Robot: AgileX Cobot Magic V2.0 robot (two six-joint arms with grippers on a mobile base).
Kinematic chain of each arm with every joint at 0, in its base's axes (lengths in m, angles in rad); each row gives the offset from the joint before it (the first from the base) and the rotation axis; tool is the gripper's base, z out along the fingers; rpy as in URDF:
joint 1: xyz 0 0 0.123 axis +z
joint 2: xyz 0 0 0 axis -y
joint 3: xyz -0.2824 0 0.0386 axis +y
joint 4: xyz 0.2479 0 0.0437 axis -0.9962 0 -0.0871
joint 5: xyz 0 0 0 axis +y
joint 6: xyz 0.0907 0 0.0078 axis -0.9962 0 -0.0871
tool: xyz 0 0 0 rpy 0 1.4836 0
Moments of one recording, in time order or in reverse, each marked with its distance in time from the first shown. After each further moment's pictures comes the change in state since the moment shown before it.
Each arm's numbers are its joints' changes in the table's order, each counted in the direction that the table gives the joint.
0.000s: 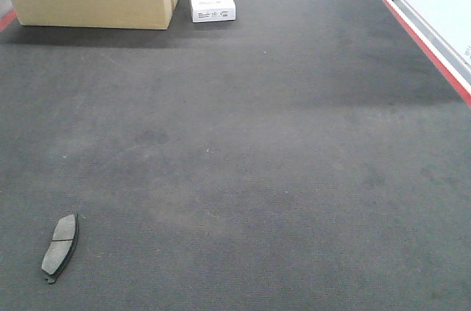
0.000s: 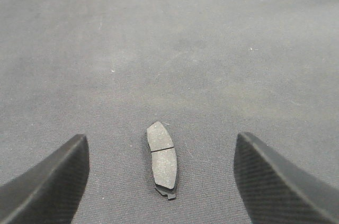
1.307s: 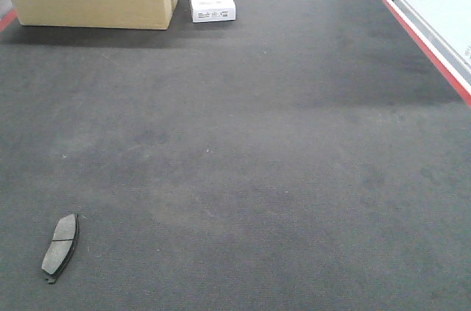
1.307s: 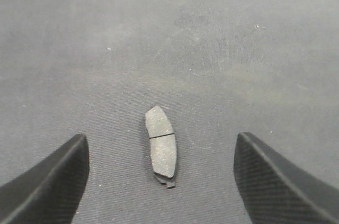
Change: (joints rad) left arm 0.000 -0.127 -0.026 -0.003 -0.003 0.009; right arm 0.000 0.023 0.000 0.004 -0.038 0.000
